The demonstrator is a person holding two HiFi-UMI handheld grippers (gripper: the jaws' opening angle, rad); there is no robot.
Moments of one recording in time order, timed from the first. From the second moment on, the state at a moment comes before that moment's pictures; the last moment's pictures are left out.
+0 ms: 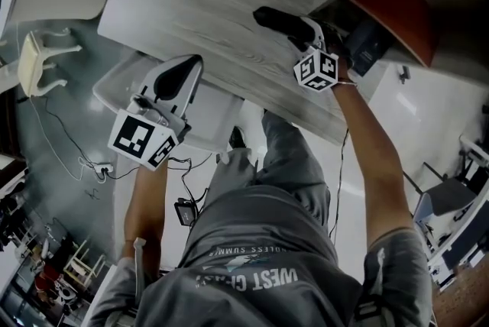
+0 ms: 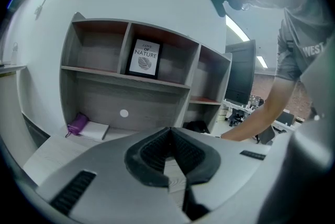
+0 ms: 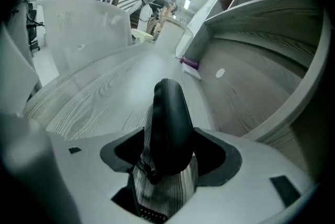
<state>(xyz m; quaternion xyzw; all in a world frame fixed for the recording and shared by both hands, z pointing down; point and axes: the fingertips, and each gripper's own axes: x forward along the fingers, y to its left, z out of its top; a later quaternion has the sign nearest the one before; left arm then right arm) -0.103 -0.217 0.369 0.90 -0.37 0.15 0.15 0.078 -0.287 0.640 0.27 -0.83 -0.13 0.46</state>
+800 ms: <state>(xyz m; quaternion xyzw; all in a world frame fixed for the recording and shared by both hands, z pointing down) -0.090 -0.238 0.485 0.90 -0.31 0.23 0.20 0.050 -0.273 0.640 0.24 -0.90 0.07 0.36</state>
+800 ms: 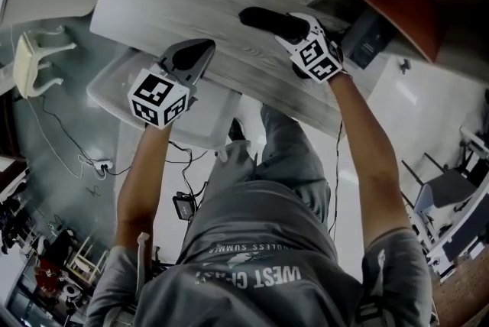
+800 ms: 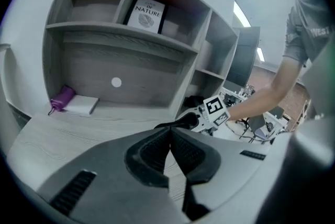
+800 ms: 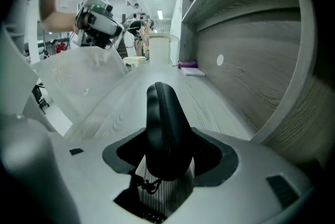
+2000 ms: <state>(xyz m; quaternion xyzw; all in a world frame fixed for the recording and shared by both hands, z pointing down) -0.052 -0.216 0.655 0.86 -0.04 0.50 -0.11 0.035 -0.202 0.638 0.14 -0.92 0.12 0.33</state>
